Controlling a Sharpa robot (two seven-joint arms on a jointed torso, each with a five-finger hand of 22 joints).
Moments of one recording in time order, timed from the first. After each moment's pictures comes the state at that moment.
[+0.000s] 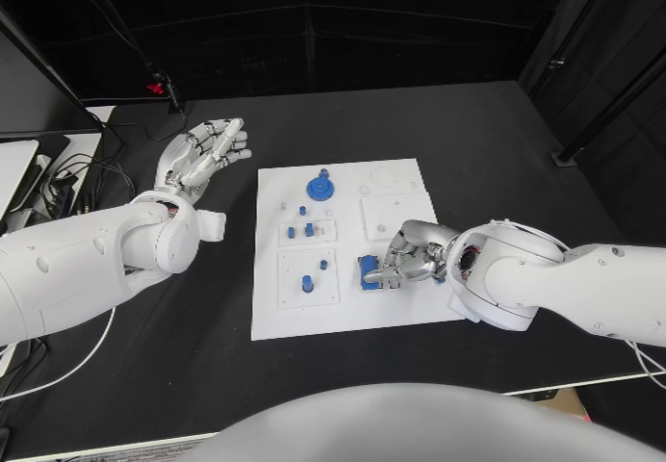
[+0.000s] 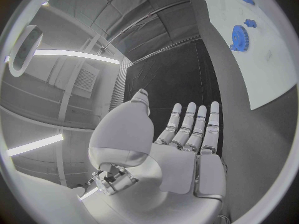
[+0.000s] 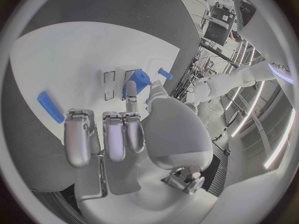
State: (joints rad) left arm 1.26 -0.72 -0.24 1.29 0.01 -0.36 0.68; left_hand 1.16 0.03 -0.08 0.29 0.23 0.35 0.15 0.57 0.10 0.38 0.26 0.61 0.10 0.18 0.26 0.75 0.18 0.11 0.47 0.29 0.07 0.56; right arm 1.14 -1.04 -0.14 1.97 -1.18 -0.32 -0.61; right_hand 1.22 -0.04 -0.10 0.29 0.05 1.09 0.06 0.45 0.25 1.46 0.01 1.57 1.31 1.46 -0.06 1.57 1.31 0.01 1.47 0.05 1.54 1.31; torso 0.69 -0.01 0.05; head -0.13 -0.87
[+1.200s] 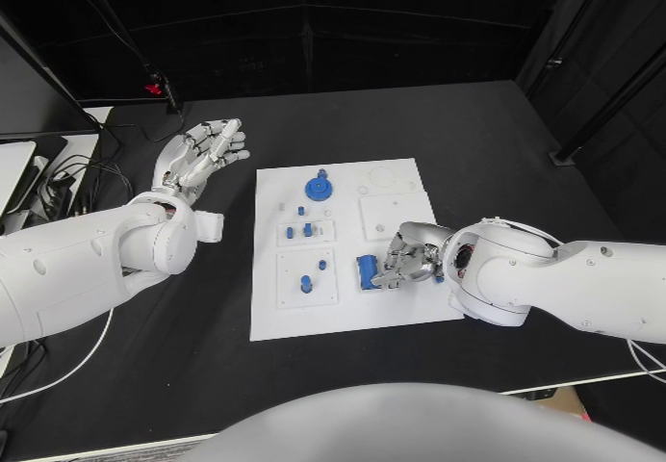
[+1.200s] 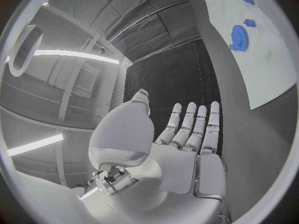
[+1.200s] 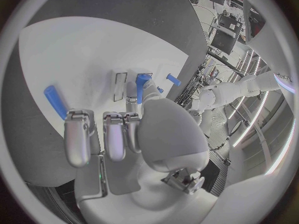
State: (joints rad) left arm 1.26 -0.72 -0.24 1.29 0.01 -0.36 0.68; left_hand 1.16 0.03 -0.08 0.29 0.23 0.35 0.15 0.57 0.10 0.38 0.26 0.61 0.10 0.18 0.26 0.75 0.18 0.11 0.47 0.29 0.07 0.56; right arm 1.14 -1.02 -0.14 1.94 -1.25 -0.26 -0.66; right_hand 1.32 -0.01 -0.10 0.27 0.05 1.06 0.06 0.49 0.30 1.47 0.00 1.57 1.31 1.46 -0.06 1.57 1.31 0.01 1.47 0.05 1.54 1.31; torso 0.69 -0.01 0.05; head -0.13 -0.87
